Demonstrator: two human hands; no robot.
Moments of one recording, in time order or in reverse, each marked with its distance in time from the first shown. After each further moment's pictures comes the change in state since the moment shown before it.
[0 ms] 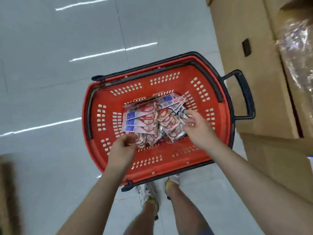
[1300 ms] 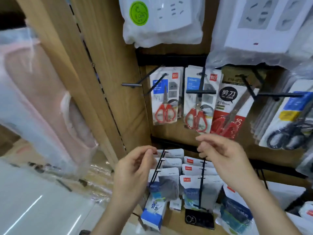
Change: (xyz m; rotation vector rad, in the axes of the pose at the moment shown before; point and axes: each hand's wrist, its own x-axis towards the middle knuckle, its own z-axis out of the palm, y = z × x) left_hand -0.707 0.339 0.228 0.073 -0.693 1.512; right_hand -0.669 0.101 -0.509 0.470 1.320 -0.321
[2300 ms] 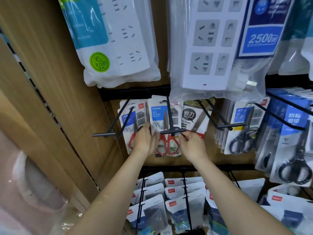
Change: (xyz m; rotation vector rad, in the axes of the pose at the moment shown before) left_hand 0.173 0.017 0.107 0.148 -0.363 -0.045; right_hand 0.106 0.028 0.010 -0.386 0.298 0.231
